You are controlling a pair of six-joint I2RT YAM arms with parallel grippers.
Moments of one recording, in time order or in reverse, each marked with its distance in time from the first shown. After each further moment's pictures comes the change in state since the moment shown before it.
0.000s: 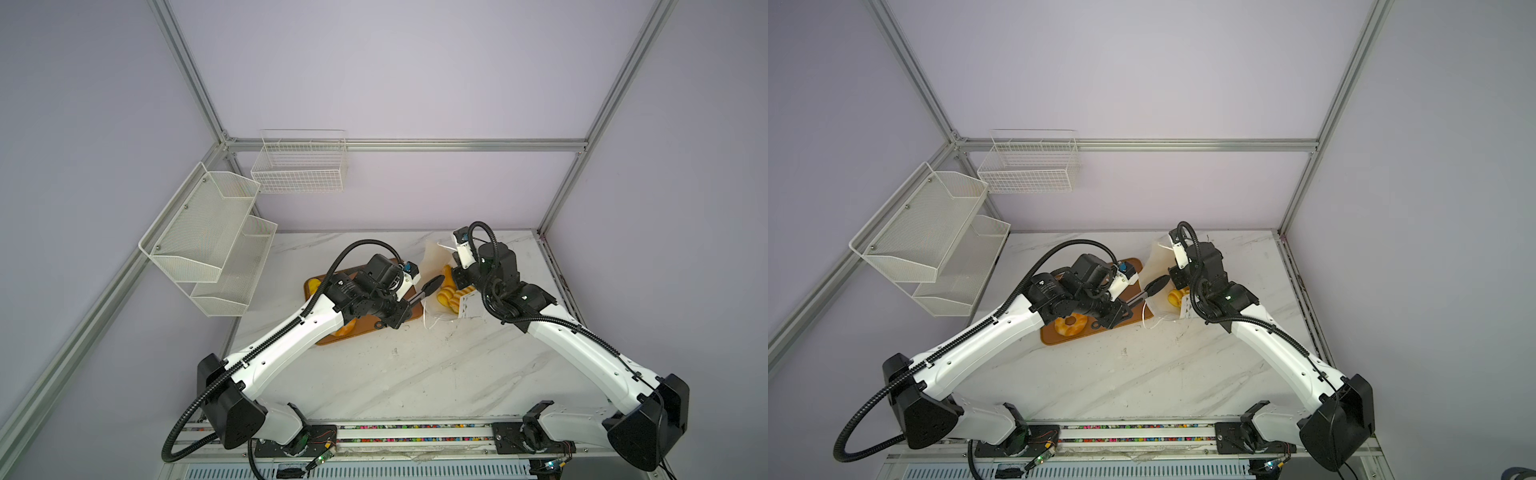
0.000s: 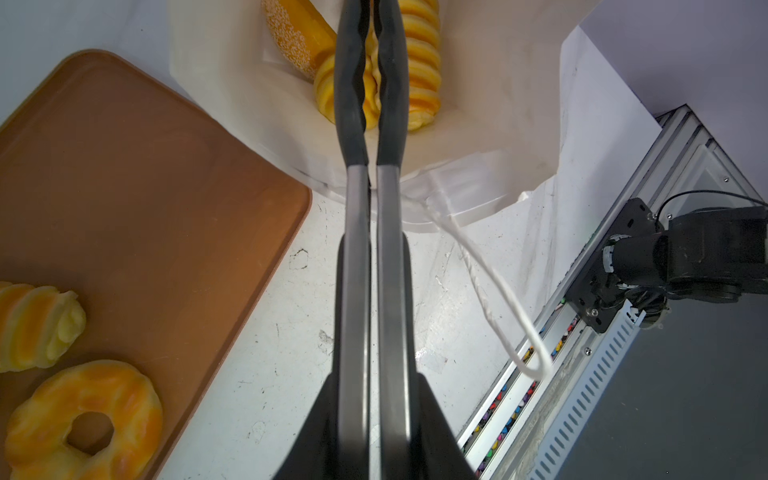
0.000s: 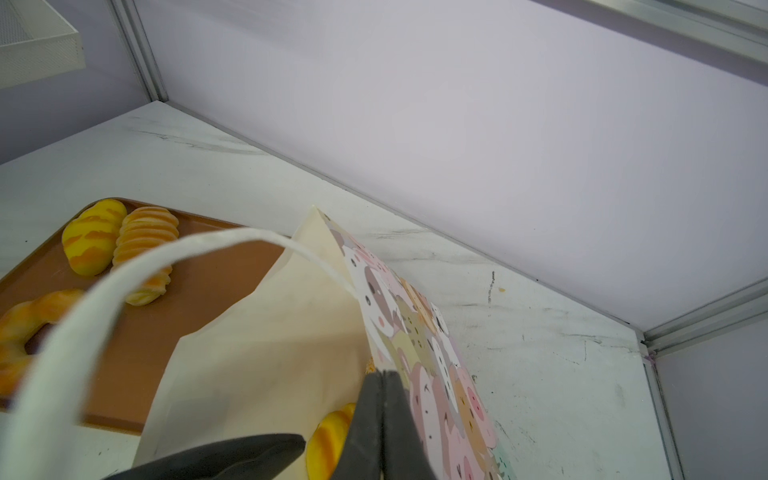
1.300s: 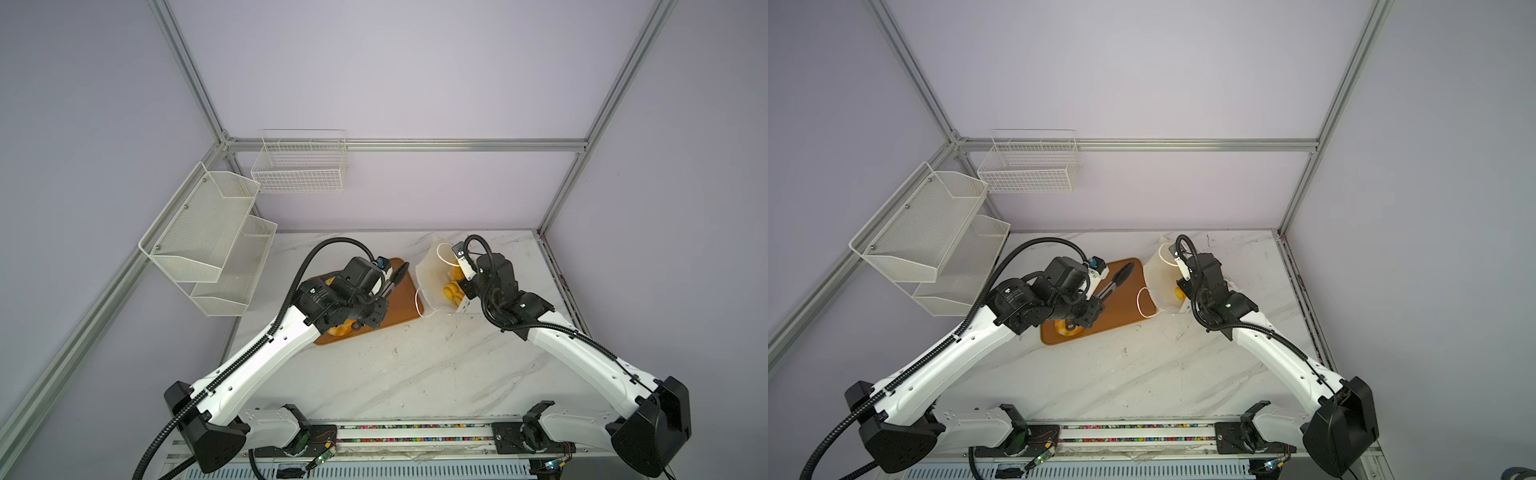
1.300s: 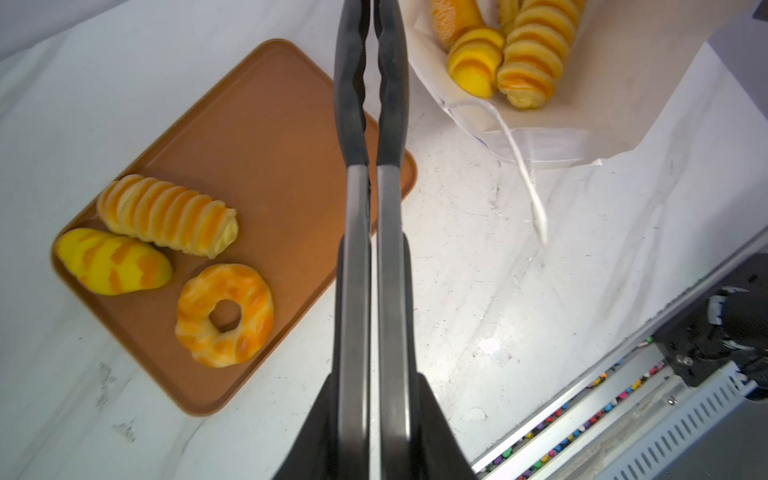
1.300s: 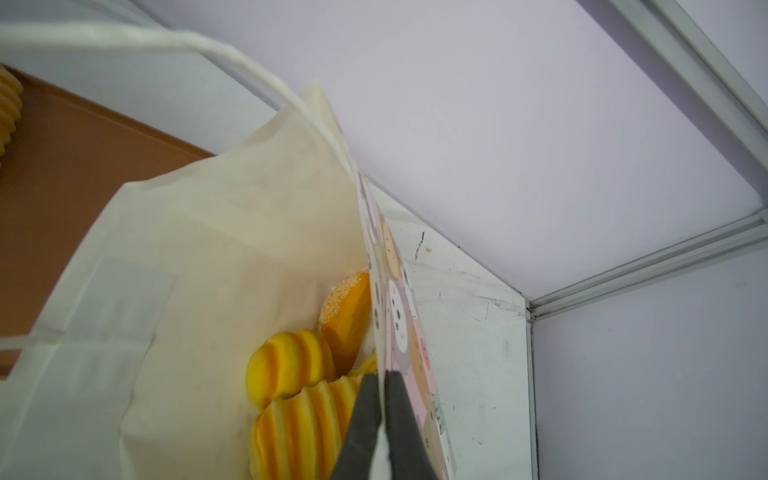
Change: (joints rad) left arm 0.039 -0.150 -0.004 -0.101 -0.193 -0.052; right arm 0.000 -0.035 -0.105 0.010 0.199 -0.205
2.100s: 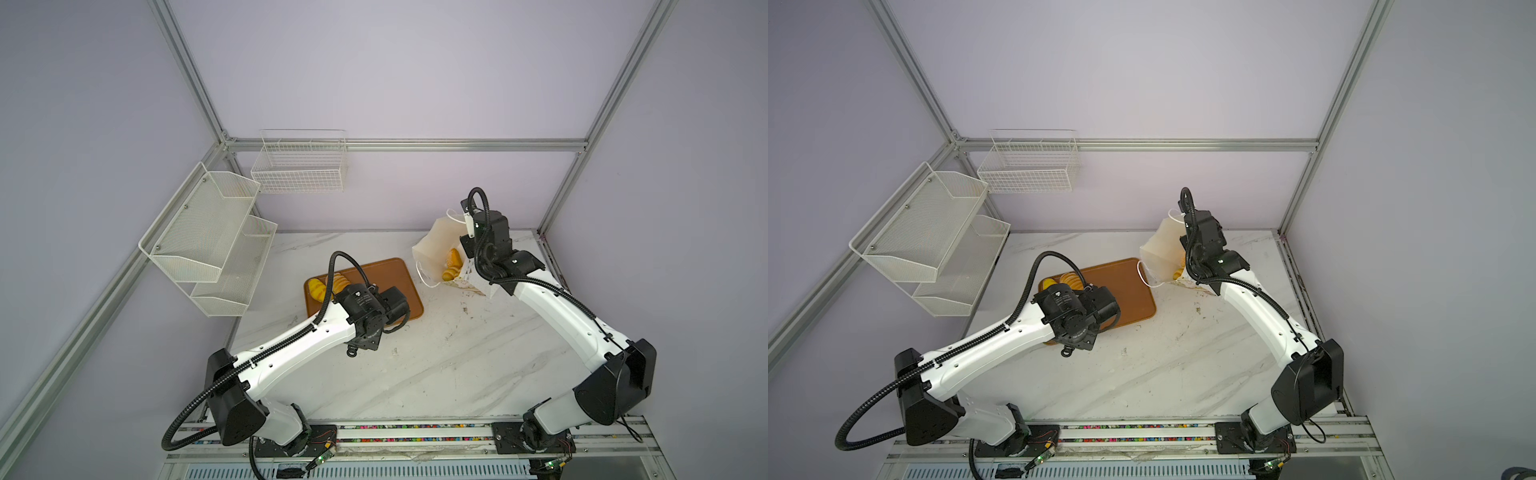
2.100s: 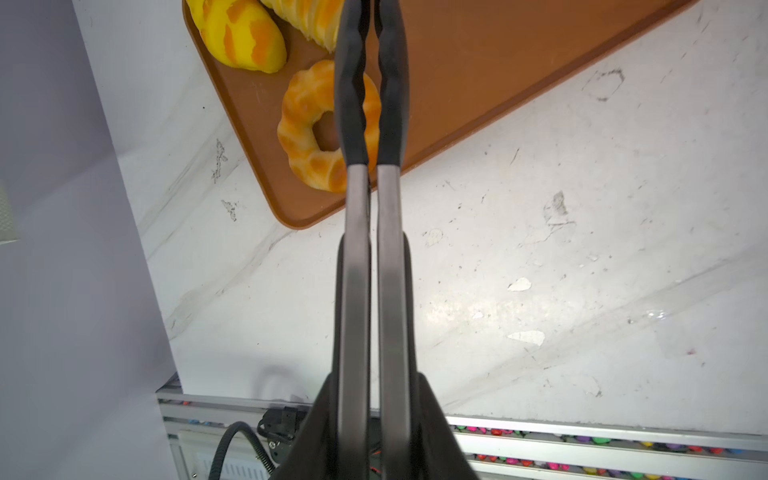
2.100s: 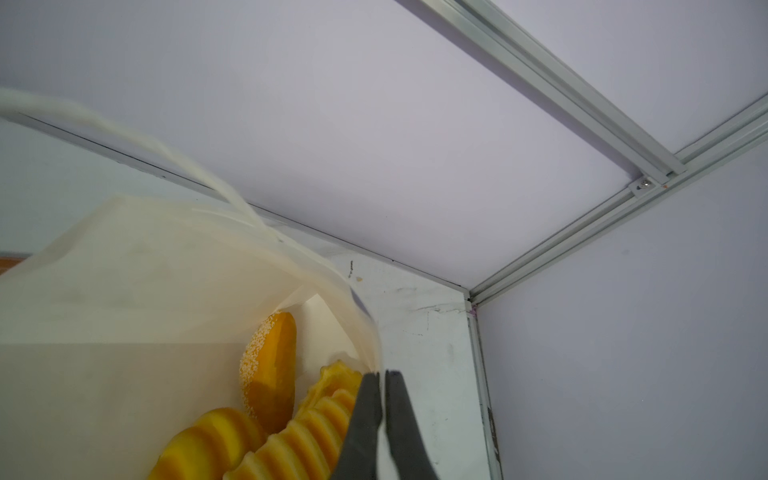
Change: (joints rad) left arm -0.141 0.129 0.000 -0.422 -0.390 -0.505; right arm -0.098 0.320 0.447 -0.106 0.183 -0.008
